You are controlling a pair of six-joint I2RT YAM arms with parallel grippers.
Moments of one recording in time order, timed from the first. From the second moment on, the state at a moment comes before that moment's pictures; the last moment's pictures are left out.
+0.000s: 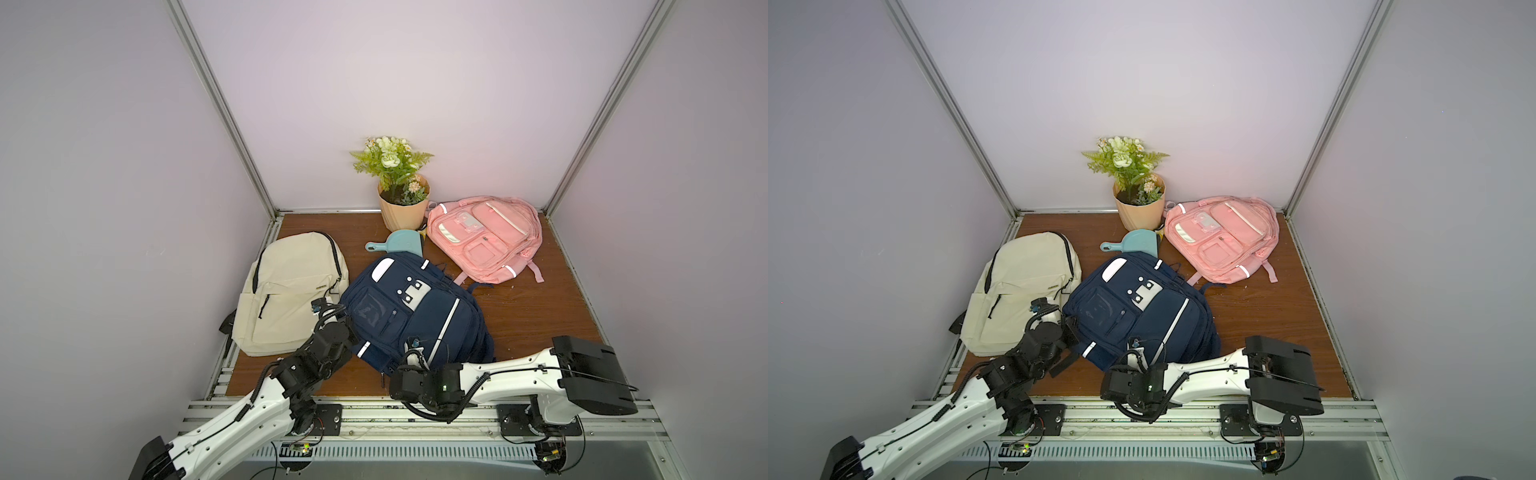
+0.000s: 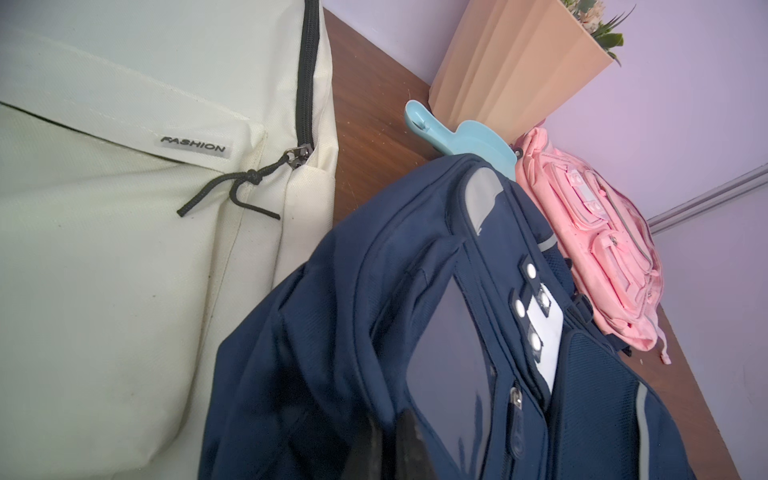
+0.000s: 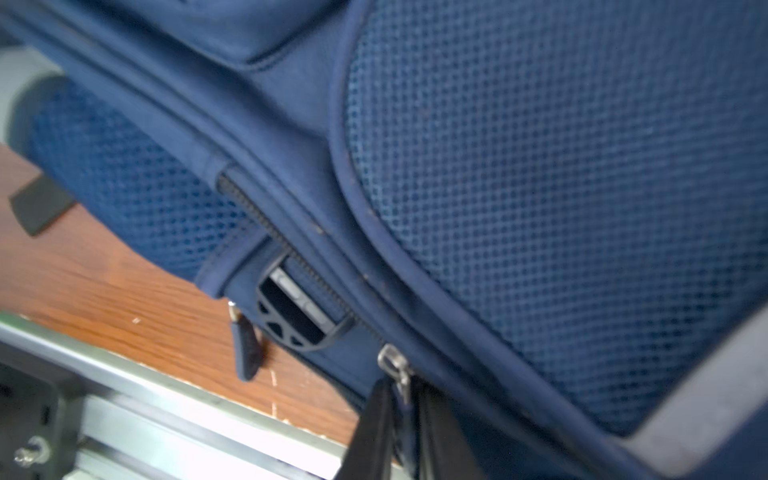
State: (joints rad) left arm -0.75 0.62 0.29 -0.21 -0.47 -0.87; right arm 1.51 1.60 0.88 -0.33 0.50 1.24
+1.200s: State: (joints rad) left arm -0.47 0.83 0.55 -0.42 -0.32 -0.78; right arm 1.53 1.51 0.88 -0.37 0.58 1.05
